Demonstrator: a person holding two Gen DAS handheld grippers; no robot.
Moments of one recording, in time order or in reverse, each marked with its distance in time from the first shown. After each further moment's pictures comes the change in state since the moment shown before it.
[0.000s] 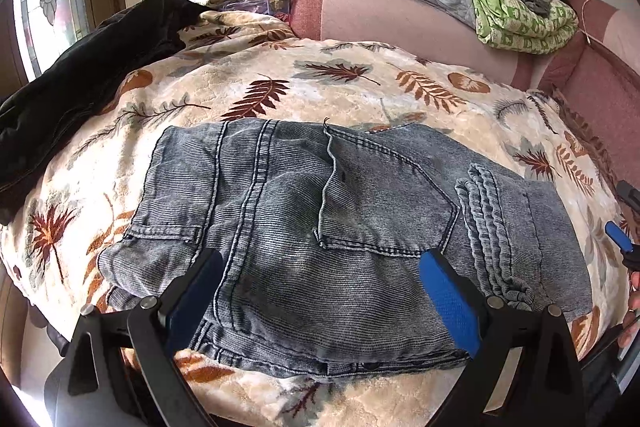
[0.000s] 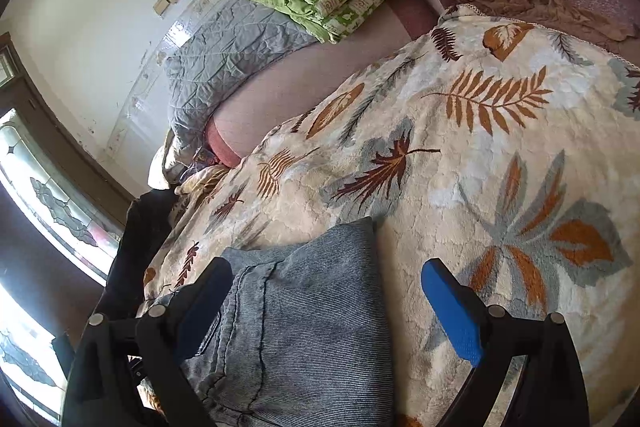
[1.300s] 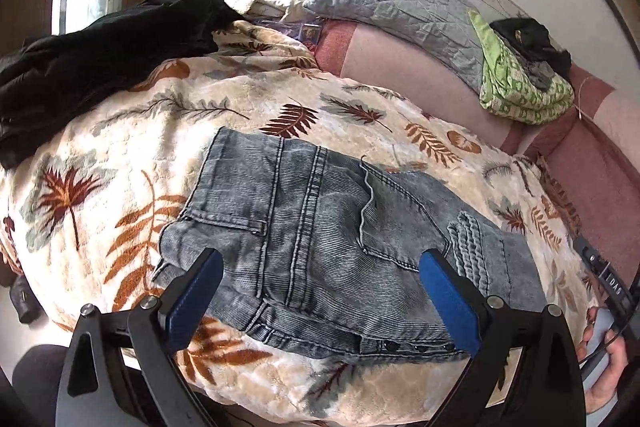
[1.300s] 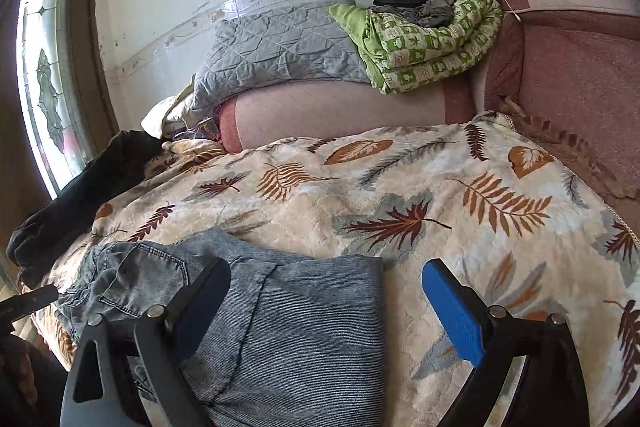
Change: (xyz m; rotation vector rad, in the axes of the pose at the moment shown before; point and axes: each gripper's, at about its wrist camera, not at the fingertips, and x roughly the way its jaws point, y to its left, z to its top) left arm -0.038 0.062 -0.016 -0.236 -0.107 -0.122; right arm -0.006 0.074 -0.027 -0.446 -0.119 -0.171
